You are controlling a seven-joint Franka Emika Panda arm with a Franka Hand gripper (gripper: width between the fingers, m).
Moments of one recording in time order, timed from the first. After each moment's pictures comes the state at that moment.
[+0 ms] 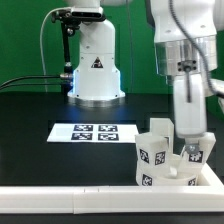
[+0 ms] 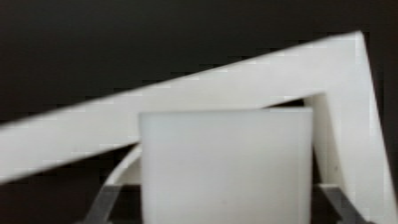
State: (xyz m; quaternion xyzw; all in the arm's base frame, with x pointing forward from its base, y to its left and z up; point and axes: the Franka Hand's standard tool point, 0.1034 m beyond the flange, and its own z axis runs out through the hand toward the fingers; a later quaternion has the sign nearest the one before) arm 0.577 0.123 0.067 -0.56 0.83 0.04 0.08
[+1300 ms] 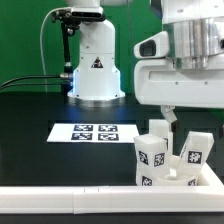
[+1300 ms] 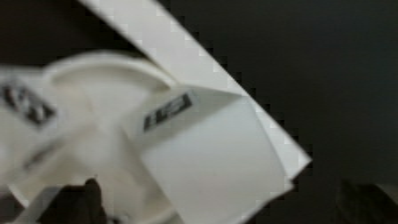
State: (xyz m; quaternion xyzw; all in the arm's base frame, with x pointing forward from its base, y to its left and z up) arm 0.587 0.128 0.095 -0.96 0.29 -0.03 0.08
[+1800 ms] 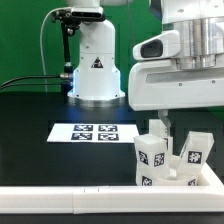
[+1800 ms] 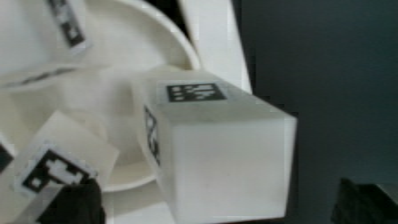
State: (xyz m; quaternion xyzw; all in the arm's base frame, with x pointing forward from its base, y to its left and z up) arm 0.586 0.125 0.092 -0.99 0.09 -0.04 0.06
